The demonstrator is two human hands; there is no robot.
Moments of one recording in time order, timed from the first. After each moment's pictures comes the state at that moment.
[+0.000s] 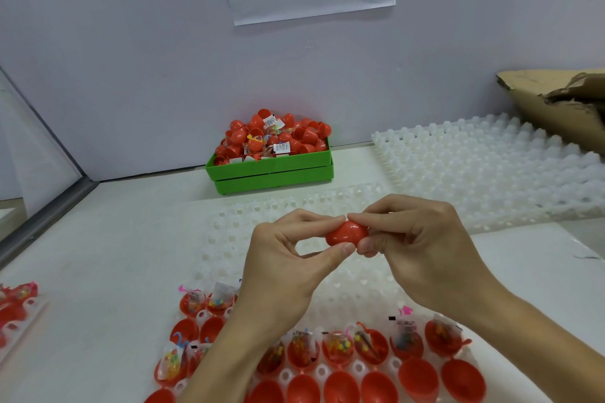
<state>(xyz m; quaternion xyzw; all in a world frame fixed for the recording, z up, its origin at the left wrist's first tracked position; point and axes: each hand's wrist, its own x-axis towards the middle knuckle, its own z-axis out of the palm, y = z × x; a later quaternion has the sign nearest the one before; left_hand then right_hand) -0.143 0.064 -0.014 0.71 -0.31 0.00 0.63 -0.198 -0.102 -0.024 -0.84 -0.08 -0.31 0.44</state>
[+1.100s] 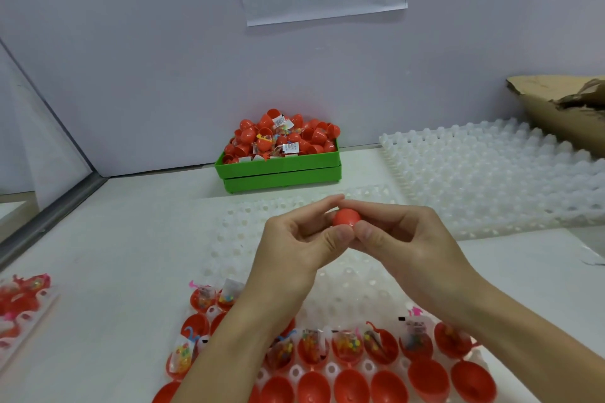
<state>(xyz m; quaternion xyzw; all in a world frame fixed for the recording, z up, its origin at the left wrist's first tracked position) -0.134 0.067 -0.016 0.65 -0.24 -0.15 0.71 -0.192 -0.085 -0.024 -0.65 -0.04 -0.14 0.75</state>
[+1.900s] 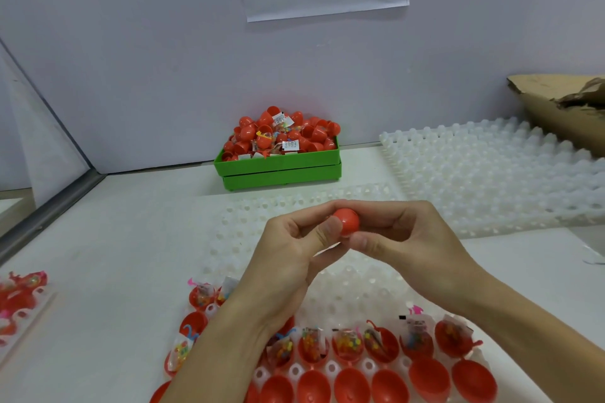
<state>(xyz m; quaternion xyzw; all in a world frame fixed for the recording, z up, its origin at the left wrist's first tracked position) -0.129 0.068 -0.015 0.56 -0.22 -0.24 0.76 -0.191 -0.090 -0.019 -0.68 -0.13 -0.12 0.72</state>
